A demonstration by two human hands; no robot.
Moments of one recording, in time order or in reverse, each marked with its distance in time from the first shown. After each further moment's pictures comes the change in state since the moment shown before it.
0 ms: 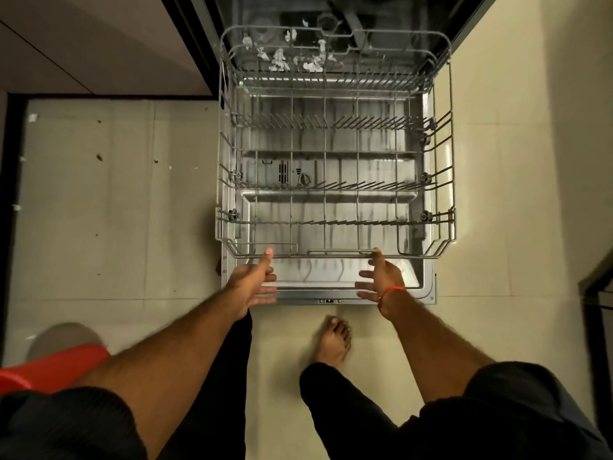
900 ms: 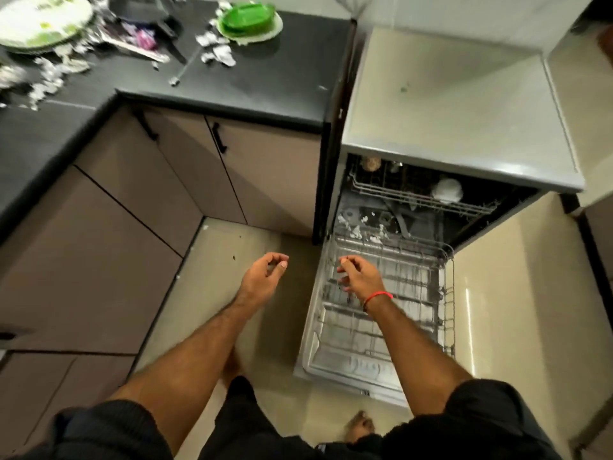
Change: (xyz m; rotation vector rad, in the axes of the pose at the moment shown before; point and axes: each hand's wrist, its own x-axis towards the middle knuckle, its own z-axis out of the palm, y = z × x) left_hand -0.369 0.198 -0.256 0.201 0.282 0.923; right_hand -0.434 -0.223 0.197 -0.364 -0.332 -0.769
